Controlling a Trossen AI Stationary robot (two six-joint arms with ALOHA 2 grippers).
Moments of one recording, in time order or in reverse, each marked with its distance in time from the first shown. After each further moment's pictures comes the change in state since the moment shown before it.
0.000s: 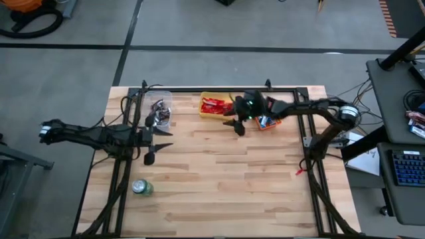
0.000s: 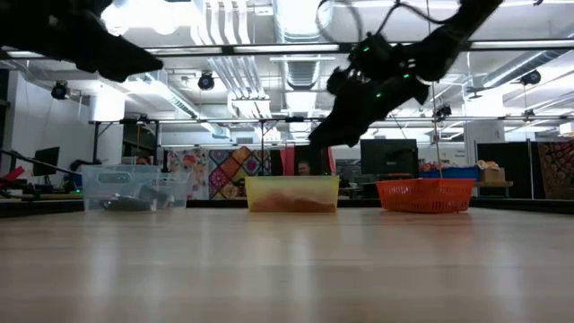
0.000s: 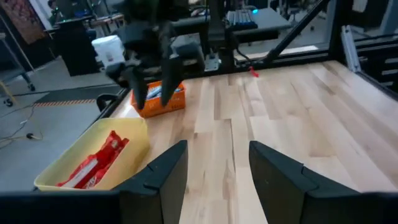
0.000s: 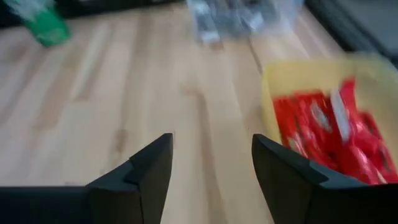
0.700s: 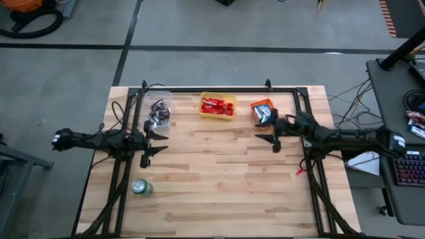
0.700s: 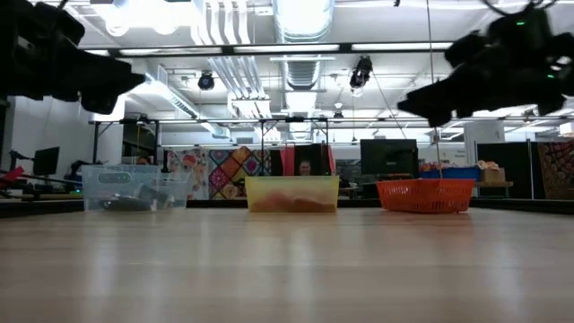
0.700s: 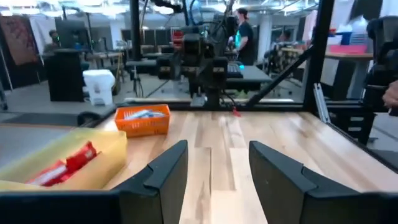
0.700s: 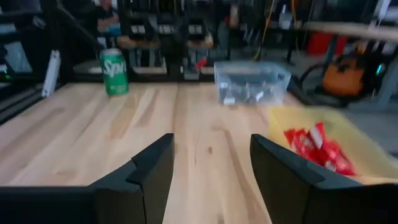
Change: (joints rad) left arm 0.000 -0.410 -0.308 0.121 0.054 -0.104; right arm 0.058 -0.769 -0.765 0.453 0.006 0.047
